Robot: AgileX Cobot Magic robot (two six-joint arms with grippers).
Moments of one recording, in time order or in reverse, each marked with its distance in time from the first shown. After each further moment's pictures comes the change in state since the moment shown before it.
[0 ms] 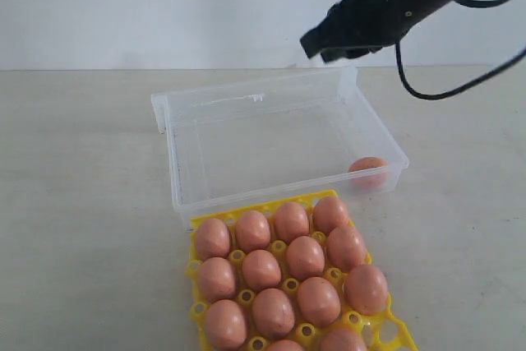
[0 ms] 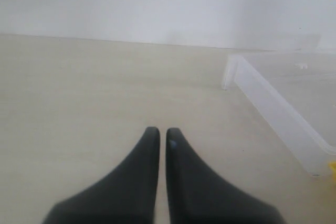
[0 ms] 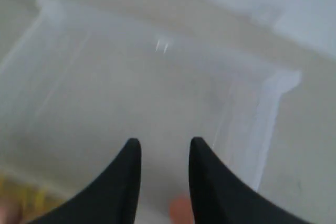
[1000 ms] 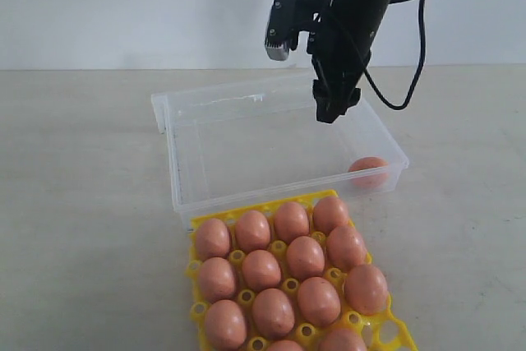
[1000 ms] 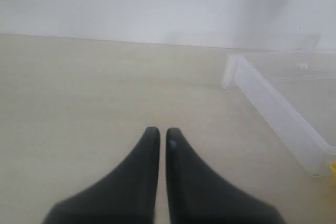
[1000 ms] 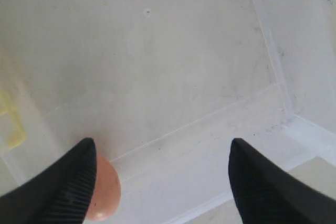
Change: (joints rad) left arm 0.000 0.000 0.000 0.000 0.000 0.000; right arm 0.012 0.429 -0.492 -0.176 0.421 -0.652
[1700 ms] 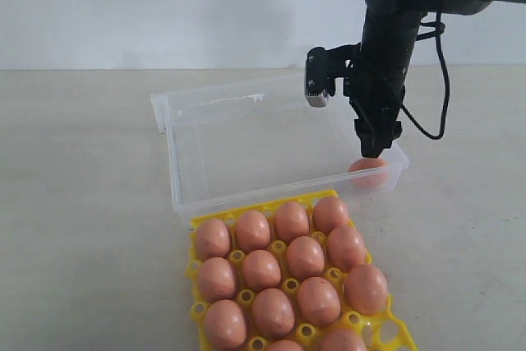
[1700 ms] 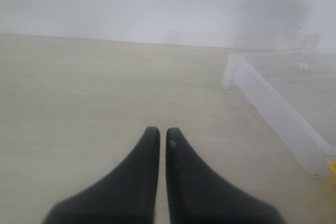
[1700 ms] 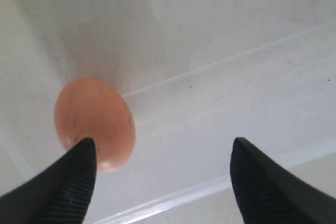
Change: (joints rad) left arm 0.000 0.000 0.000 0.000 0.000 0.000; right arm -0.066 0.036 0.123 -0.090 -0.006 -0.071
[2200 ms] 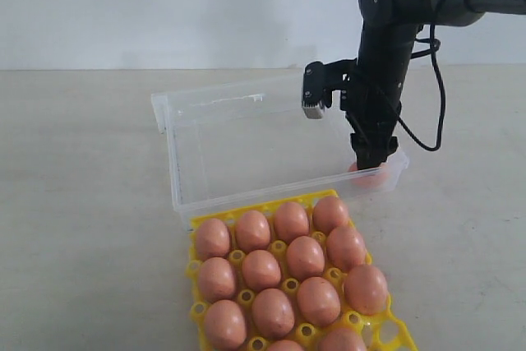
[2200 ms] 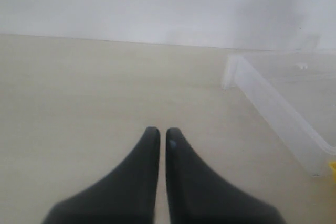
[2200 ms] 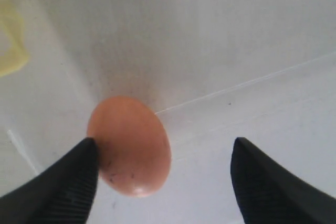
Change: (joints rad) left arm 0.000 0.000 0.000 0.000 0.000 0.000; right arm -0.001 0.033 0.017 0.055 0.032 0.000
